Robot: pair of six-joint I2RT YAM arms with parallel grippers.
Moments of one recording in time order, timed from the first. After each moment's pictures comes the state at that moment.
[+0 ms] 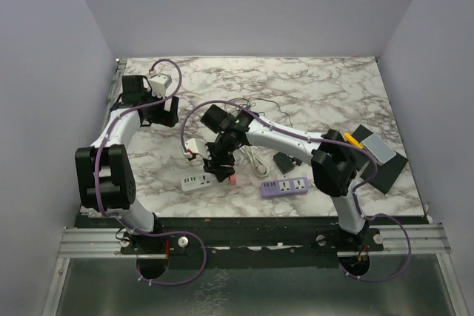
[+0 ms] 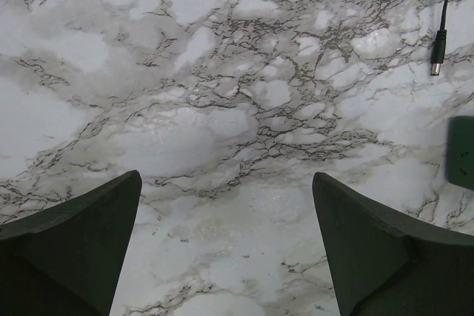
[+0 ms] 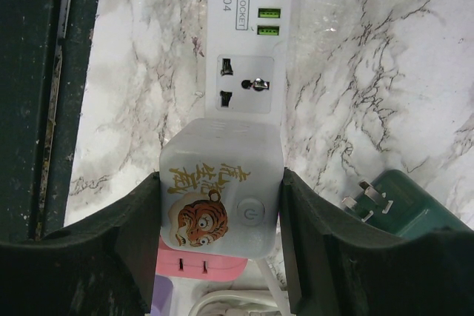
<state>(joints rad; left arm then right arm) 0.09 1.61 1.14 -0.37 0.38 0.31 0.99 2.09 1.77 -0.88 -0.49 -0.79</state>
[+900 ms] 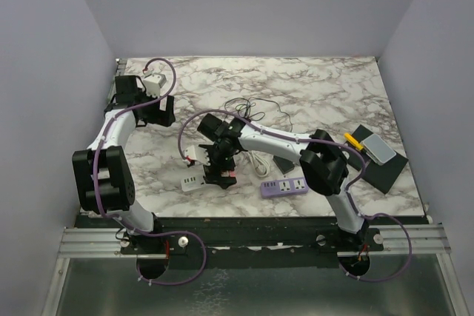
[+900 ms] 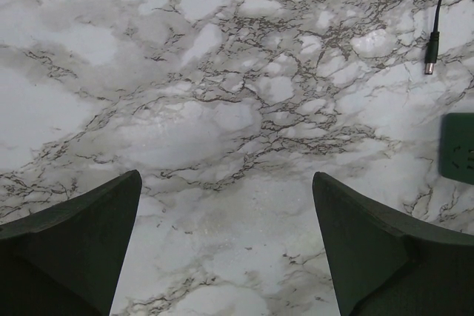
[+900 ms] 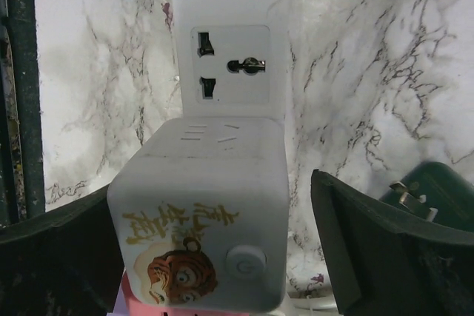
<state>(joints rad) 0.14 1.60 1.14 -0.38 0.43 0.31 1.01 2.16 1.76 -0.89 -0.40 -0.75</state>
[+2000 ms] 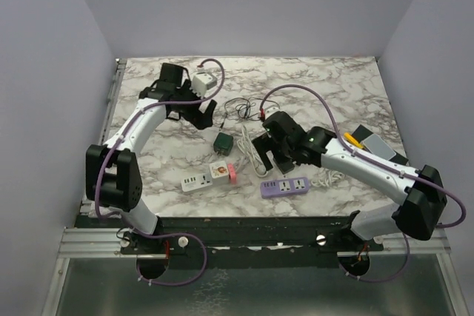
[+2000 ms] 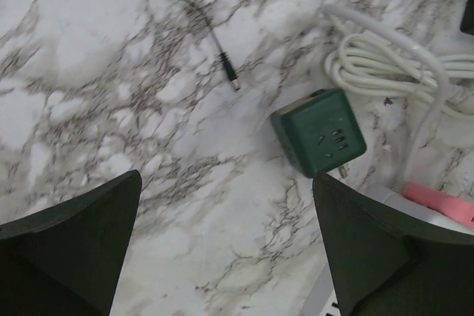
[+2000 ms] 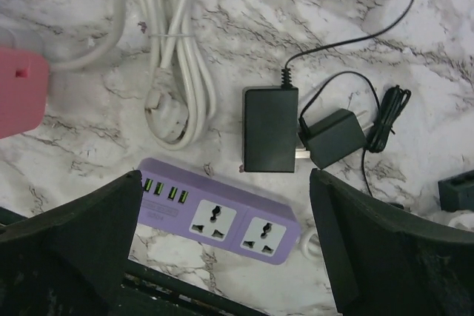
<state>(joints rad) -0.13 1.60 1.30 -0.60 0.48 0.40 0.87 1.41 1.14 -0.70 0.28 0.18</state>
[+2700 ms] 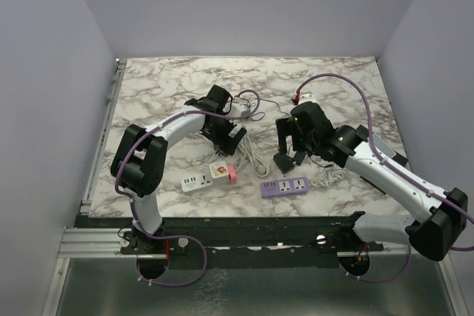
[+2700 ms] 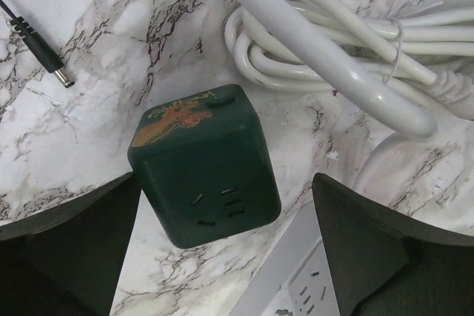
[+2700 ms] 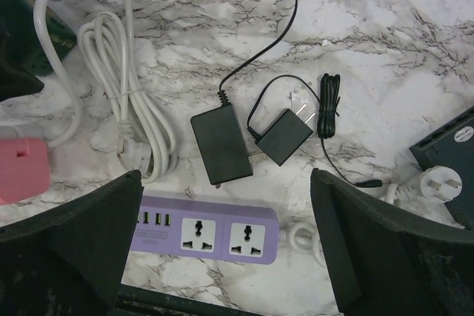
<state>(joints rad) -0.48 1.82 1.31 -0.67 0.30 0.26 0.71 1.21 1.08 -0.70 0.34 0.37</state>
